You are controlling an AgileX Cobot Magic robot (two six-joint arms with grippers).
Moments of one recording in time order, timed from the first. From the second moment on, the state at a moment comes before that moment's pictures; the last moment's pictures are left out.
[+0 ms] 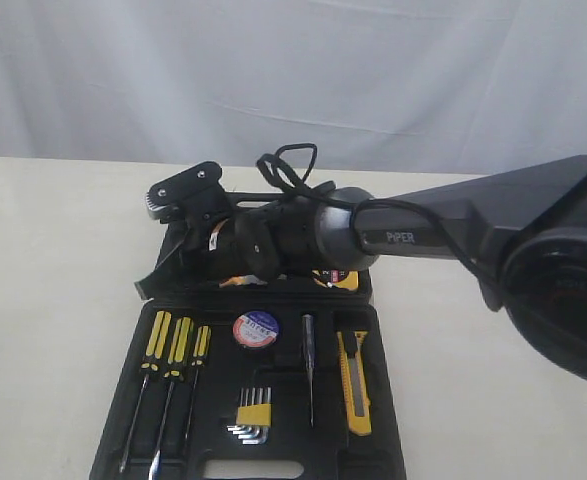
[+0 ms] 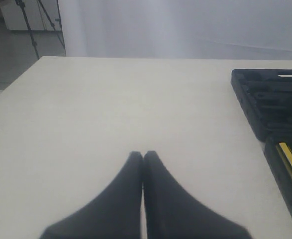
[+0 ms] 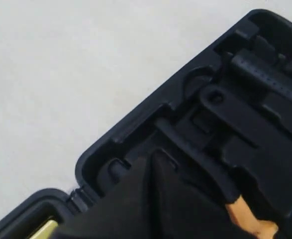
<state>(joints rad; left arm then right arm) 0.07 0.00 0.00 0.01 0.35 0.01 0.34 2.28 -1.58 0.09 0.11 -0.10</state>
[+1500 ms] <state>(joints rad) 0.07 0.00 0.00 0.01 0.35 0.01 0.72 1.56 -1.26 -0.80 0.85 0.31</state>
